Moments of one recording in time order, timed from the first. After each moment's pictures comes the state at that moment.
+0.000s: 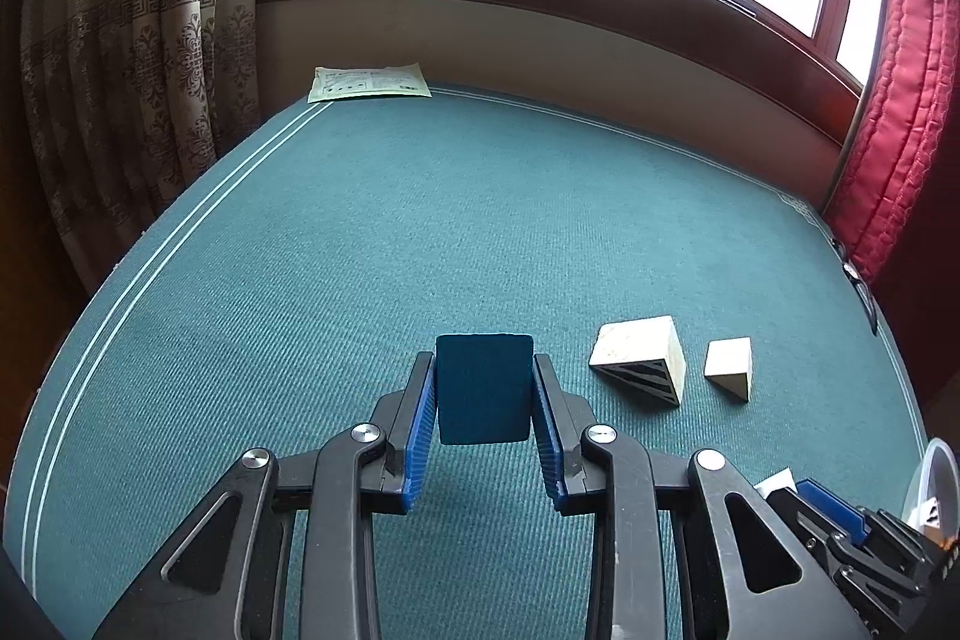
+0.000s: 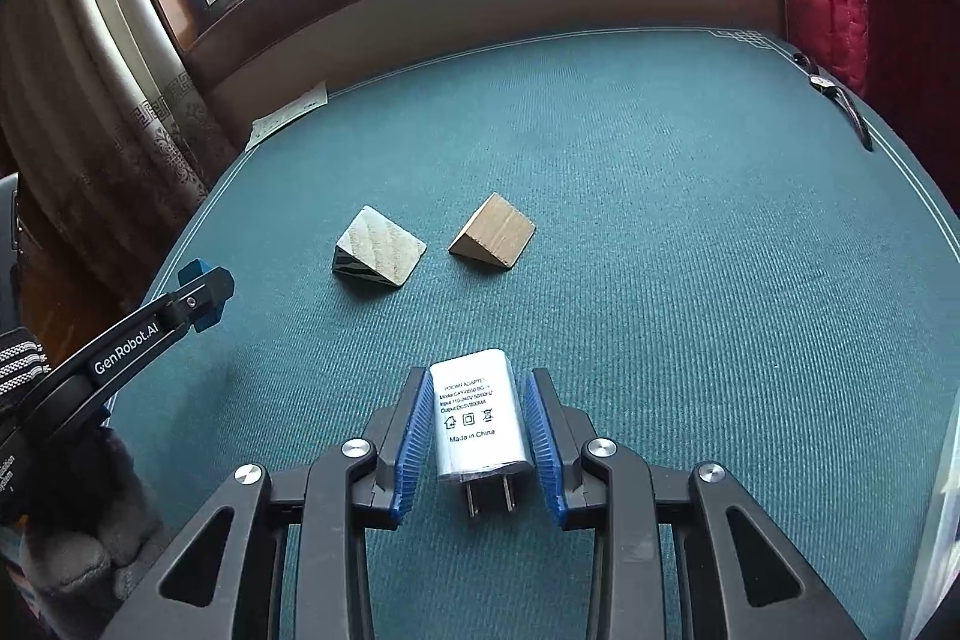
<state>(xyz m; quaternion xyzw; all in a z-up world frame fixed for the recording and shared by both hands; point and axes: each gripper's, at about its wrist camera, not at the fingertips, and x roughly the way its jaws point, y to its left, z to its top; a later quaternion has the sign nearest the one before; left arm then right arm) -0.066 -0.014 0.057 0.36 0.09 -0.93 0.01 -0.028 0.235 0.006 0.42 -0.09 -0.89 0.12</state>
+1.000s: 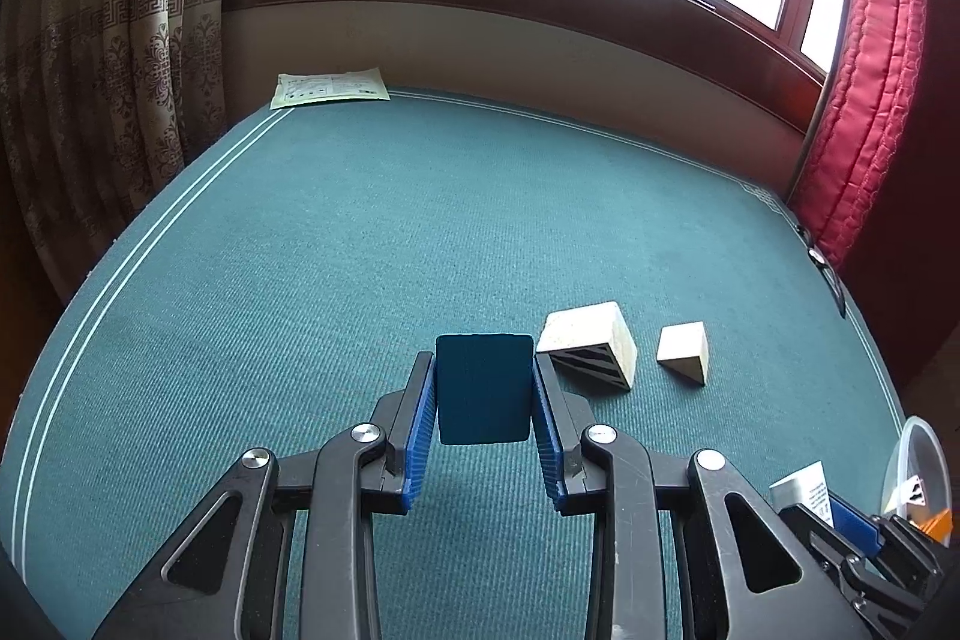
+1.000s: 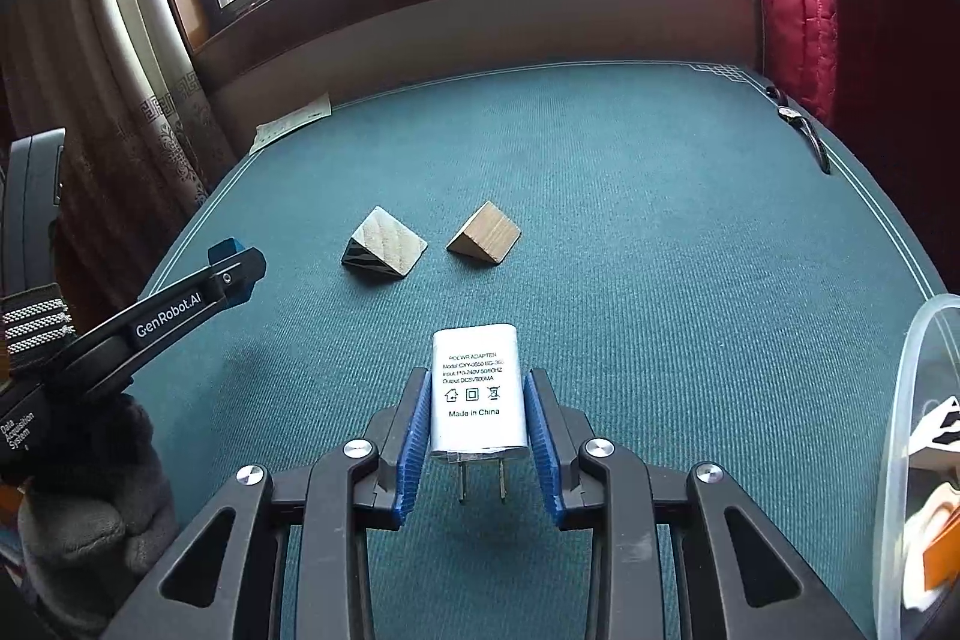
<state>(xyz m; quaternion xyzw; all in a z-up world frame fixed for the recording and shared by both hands) -0.057 0.002 0.060 0.35 0.09 -0.93 -0.03 0.005 0.245 0.024 0.40 -0.07 -0.91 0.11</state>
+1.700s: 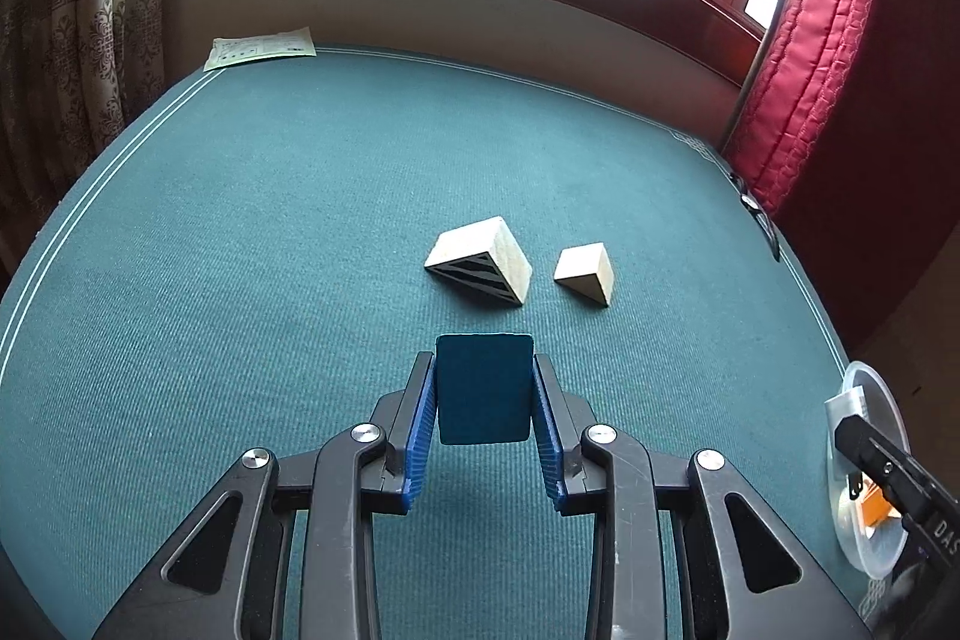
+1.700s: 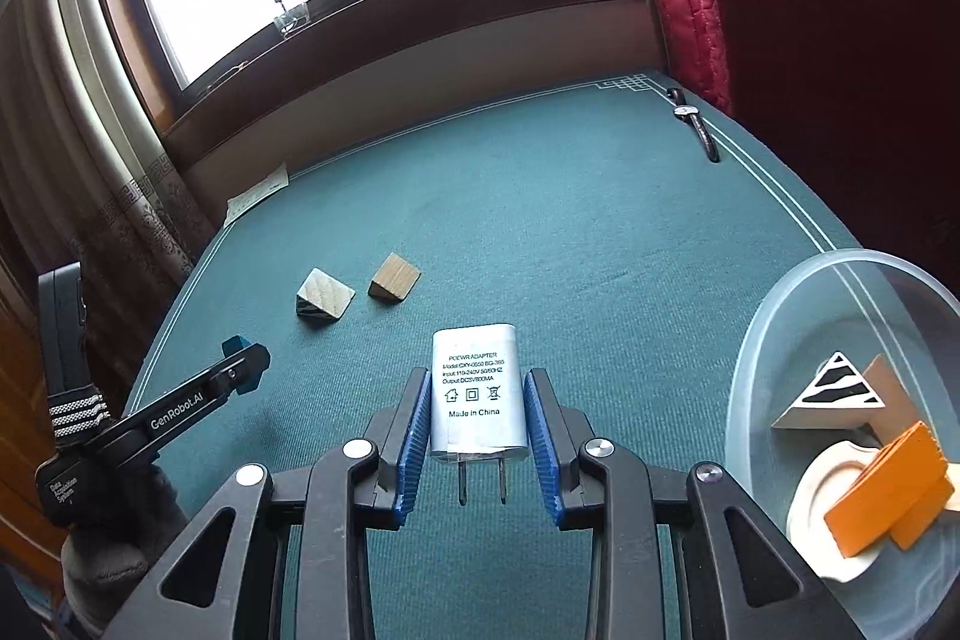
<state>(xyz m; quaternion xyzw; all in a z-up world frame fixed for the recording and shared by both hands) -0.034 0.041 0.056 0.39 0.10 -0.91 -0.10 0.041 0.318 0.048 0.36 -0.13 -0.92 0.07</state>
